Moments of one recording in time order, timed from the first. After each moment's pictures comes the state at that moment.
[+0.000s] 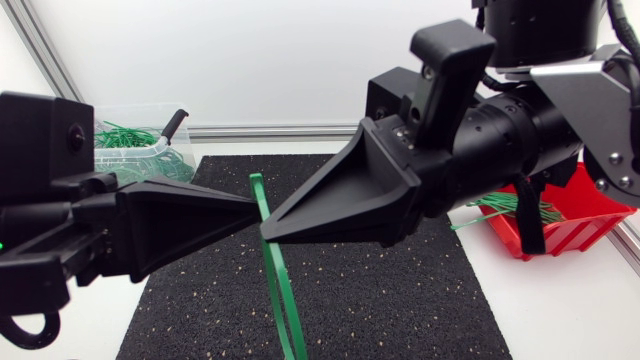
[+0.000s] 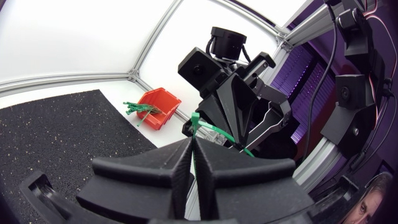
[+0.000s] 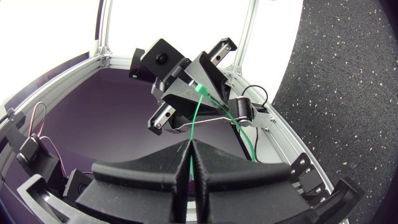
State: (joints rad) left arm -0.60 0.79 0.71 -0.13 0.74 -0.45; right arm 0.69 1.22 1.01 -0.19 -1.20 1.05
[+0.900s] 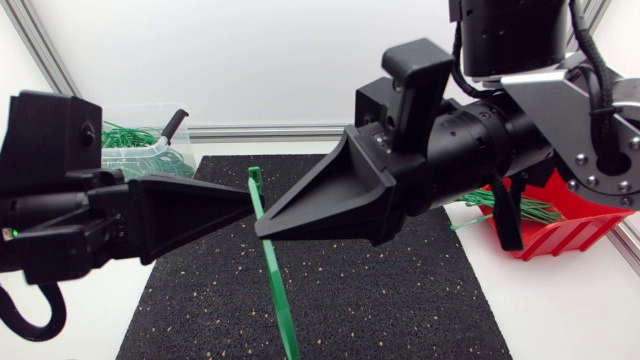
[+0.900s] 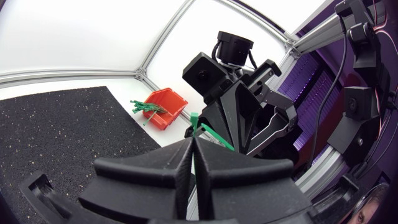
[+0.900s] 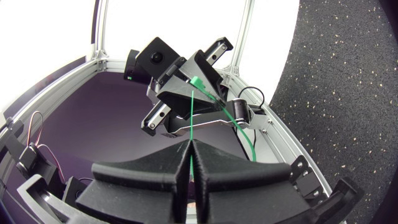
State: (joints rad) left arm -0.56 0.81 0.71 -0.12 0.74 -0.48; right arm 0.68 1.27 1.01 -0.16 -1.20 1.05
